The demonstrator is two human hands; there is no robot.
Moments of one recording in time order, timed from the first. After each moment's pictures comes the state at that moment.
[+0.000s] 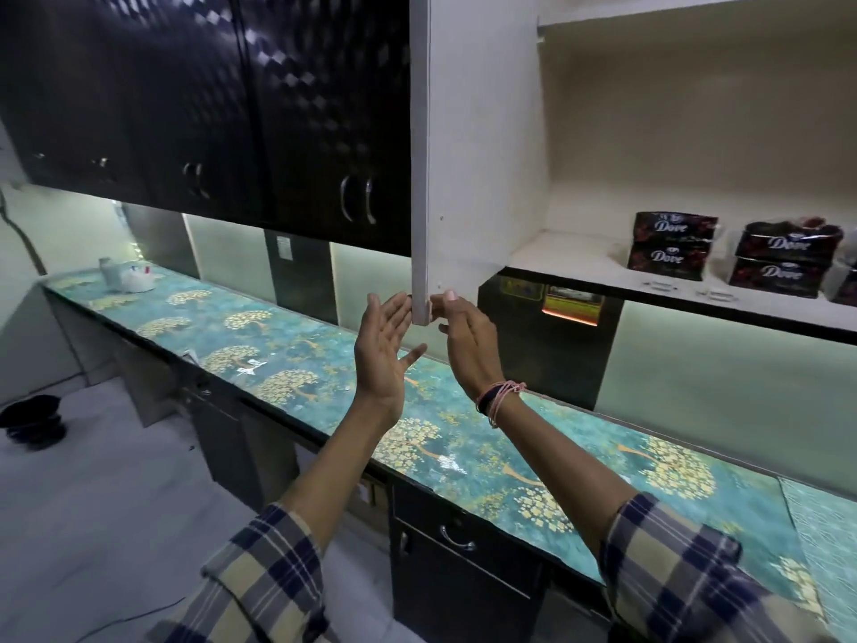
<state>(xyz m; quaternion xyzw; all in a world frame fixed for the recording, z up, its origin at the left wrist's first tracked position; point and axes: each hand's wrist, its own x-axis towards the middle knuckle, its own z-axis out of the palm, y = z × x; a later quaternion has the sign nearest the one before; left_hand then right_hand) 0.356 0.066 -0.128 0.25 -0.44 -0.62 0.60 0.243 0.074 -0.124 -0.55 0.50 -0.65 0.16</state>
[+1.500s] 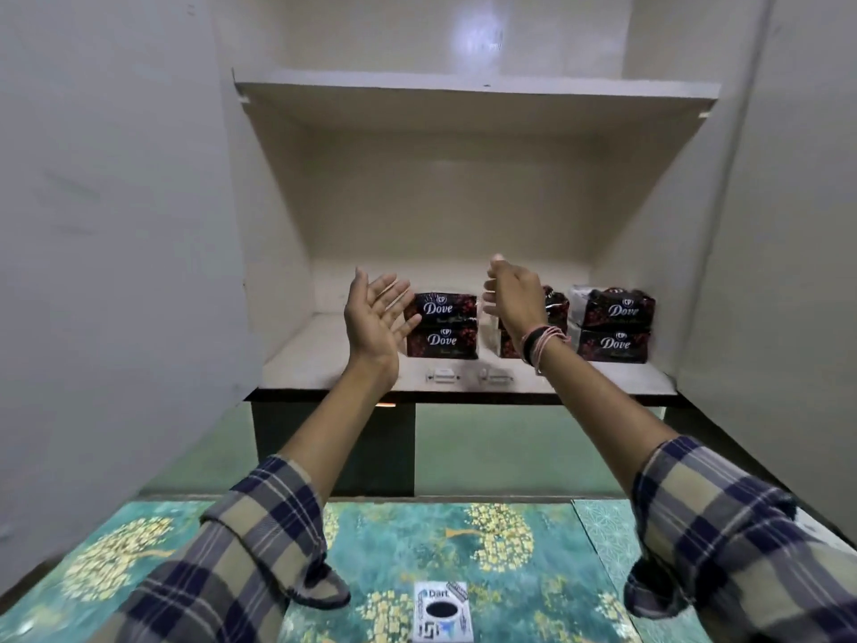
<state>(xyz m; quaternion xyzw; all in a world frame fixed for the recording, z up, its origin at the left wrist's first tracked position) -0.012 -0.054 -0.010 0.09 -0.44 -0.78 0.44 -0.155 0.052 0.019 -0.30 0.67 -0.68 -0.03</state>
